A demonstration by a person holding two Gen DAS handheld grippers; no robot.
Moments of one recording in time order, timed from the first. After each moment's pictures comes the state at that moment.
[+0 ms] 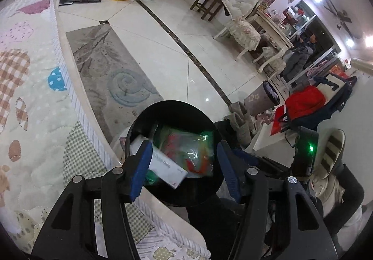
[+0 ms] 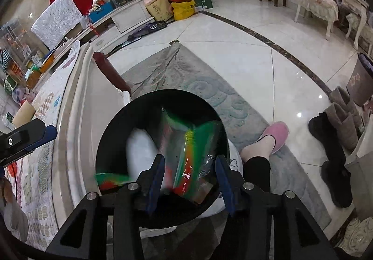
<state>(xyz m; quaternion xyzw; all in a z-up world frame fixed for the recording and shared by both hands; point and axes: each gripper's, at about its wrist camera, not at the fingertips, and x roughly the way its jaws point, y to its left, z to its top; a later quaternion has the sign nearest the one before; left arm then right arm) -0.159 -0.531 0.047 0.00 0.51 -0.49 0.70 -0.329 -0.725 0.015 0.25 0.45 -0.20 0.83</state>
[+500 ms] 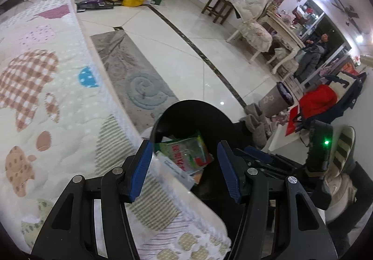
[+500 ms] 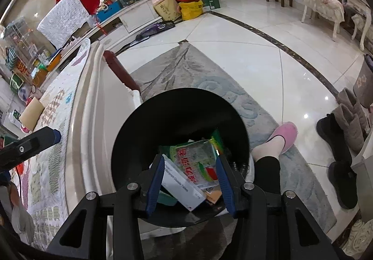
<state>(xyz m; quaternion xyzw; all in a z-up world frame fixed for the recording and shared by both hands) -0.163 -0.505 0.047 0.03 0.50 -0.45 0.74 -0.319 -0.705 0.017 0.25 0.45 -0.17 0.84</state>
